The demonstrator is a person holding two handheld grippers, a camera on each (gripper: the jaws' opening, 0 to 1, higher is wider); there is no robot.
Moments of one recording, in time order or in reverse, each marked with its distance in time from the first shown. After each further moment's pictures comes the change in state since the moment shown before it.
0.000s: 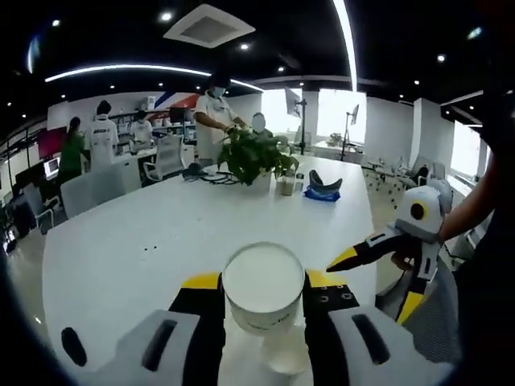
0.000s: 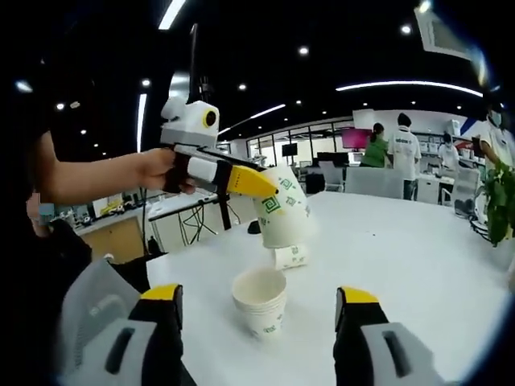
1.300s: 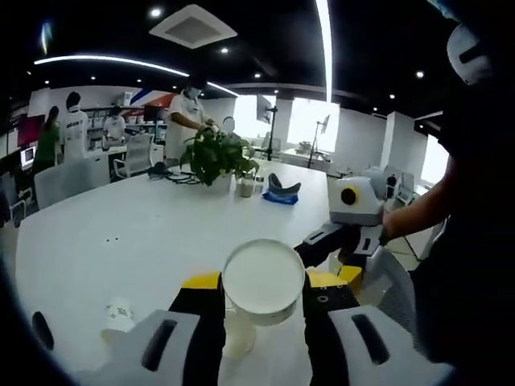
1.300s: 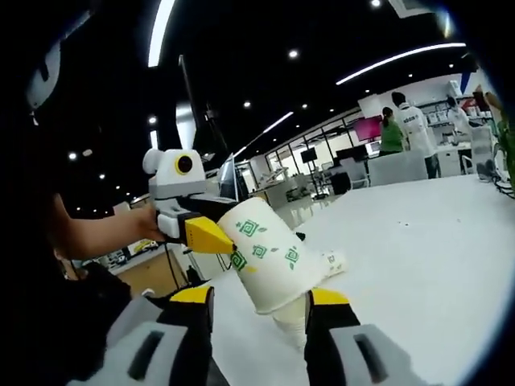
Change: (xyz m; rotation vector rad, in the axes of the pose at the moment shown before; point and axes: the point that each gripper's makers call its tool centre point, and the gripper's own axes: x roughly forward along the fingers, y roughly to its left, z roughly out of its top) left arm -0.024 -0.059 -0.023 -0.035 -0.007 -0.183; right arm -0.002 0.014 0.022 0.204 -0.099 0.182
